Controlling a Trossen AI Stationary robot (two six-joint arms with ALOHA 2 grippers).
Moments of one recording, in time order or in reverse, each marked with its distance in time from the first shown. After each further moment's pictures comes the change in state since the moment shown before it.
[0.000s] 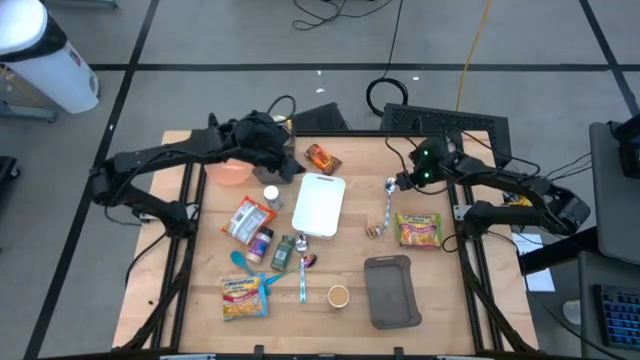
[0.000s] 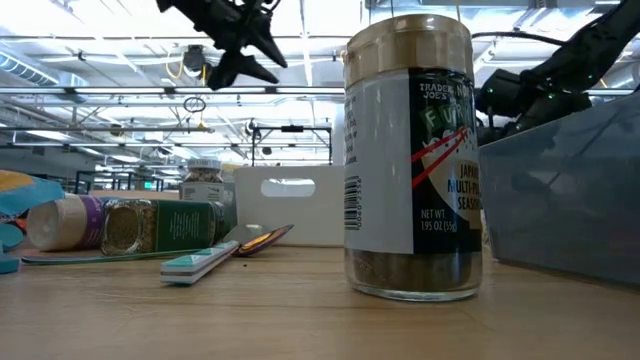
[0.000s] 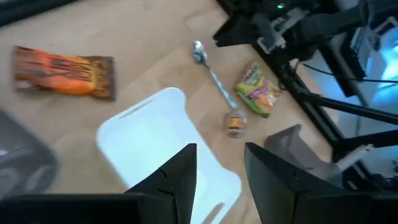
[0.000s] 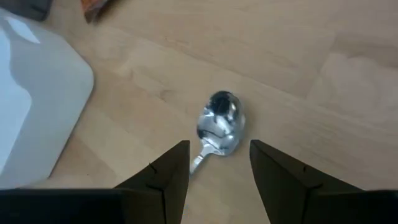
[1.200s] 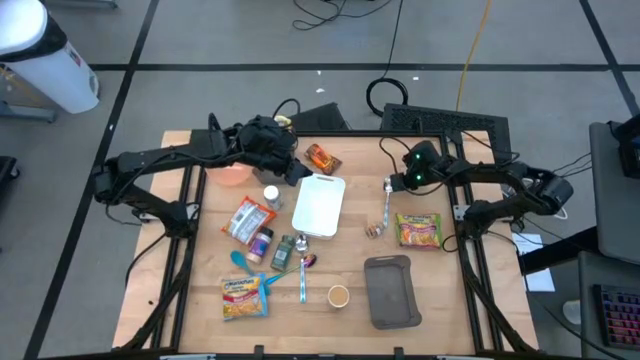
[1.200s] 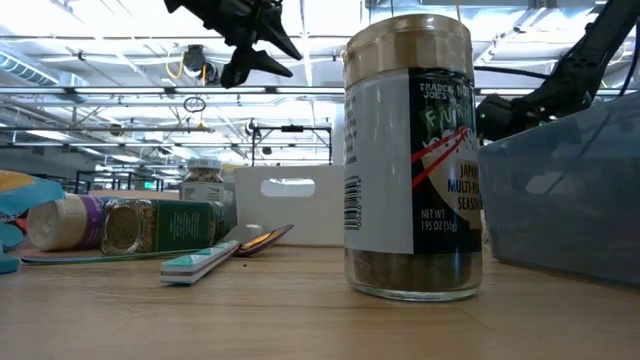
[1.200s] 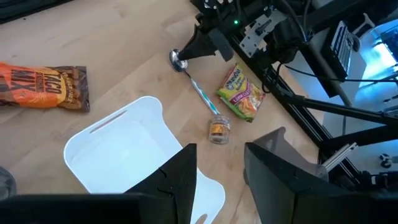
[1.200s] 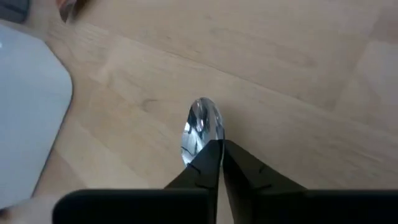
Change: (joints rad) left arm -0.049 0.021 0.000 0.076 -0.016 -0.011; right arm 0.002 0.217 -0.065 0.285 -0.037 0.054
